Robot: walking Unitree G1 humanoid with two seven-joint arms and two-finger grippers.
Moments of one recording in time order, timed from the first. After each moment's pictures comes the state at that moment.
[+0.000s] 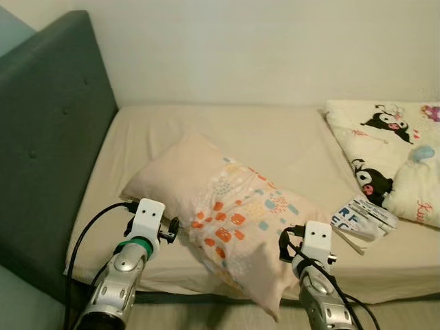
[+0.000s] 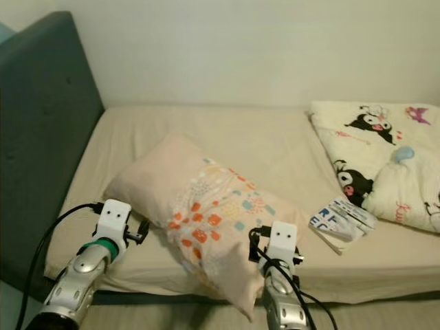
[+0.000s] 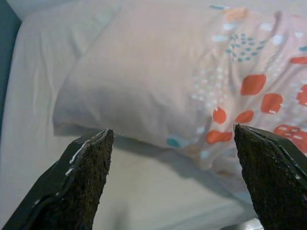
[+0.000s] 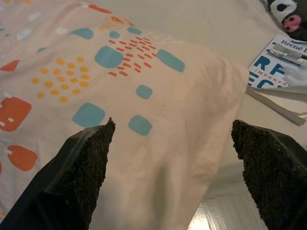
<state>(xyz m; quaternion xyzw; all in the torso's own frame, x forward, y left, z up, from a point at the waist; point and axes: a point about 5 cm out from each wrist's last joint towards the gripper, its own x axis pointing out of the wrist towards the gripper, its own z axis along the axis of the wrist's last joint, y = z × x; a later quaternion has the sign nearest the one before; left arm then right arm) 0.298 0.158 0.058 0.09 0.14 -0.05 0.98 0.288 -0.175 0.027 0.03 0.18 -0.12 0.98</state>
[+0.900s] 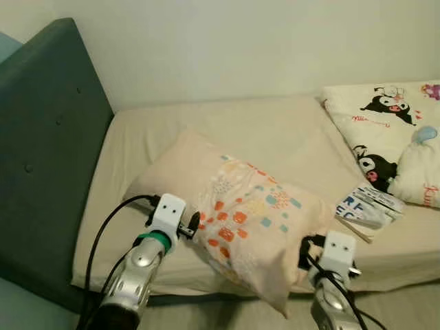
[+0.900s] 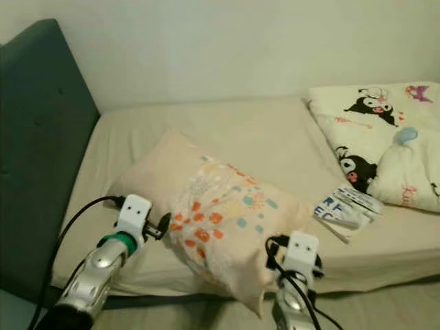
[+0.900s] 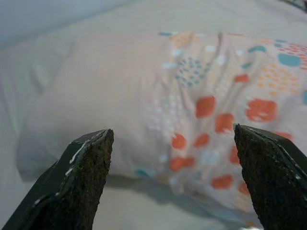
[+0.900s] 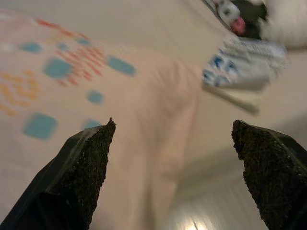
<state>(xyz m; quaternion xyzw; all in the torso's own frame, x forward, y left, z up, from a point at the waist) 0.304 0.125 0.065 0.09 0.09 -0.12 0.98 0.275 -0.194 0.039 0.00 0.13 -0.18 0.97</state>
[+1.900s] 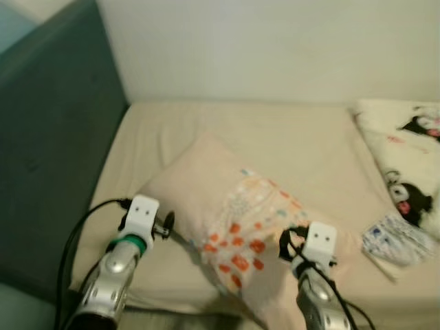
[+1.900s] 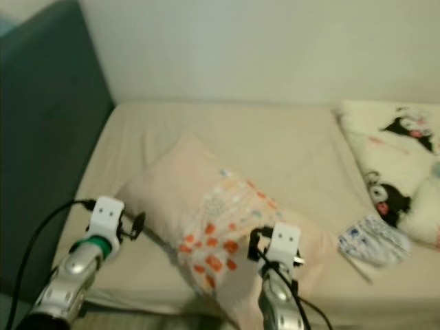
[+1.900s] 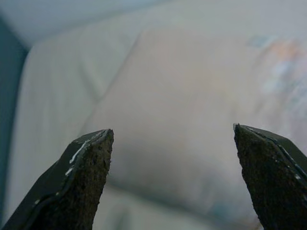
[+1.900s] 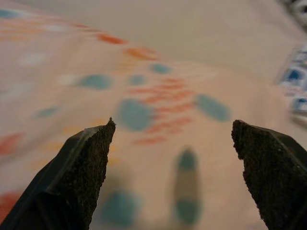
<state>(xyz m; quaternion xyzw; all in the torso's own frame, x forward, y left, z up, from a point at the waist) 0.314 0.141 0.078 0.09 0.08 -0.10 0.99 0.273 -0.186 0.029 0.04 0.17 -0.16 0.97</state>
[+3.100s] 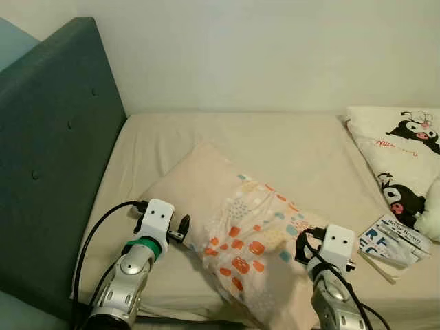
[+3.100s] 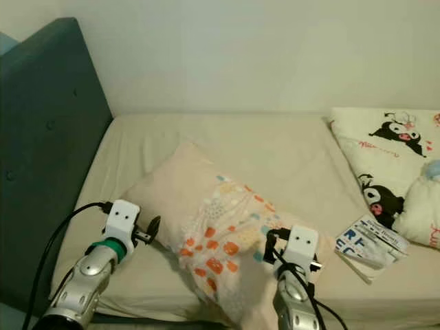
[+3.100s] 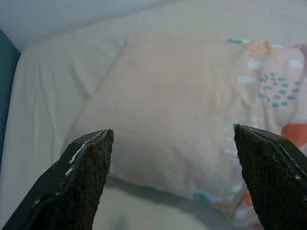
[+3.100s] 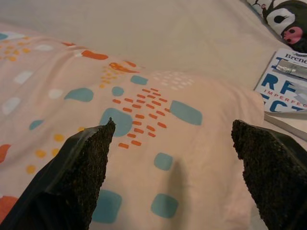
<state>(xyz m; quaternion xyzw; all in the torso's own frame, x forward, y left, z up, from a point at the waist) 0.305 0.140 0.066 0.09 0.10 -0.10 0.99 0.277 -0.201 0.033 0.05 0.16 -0.18 0.97</state>
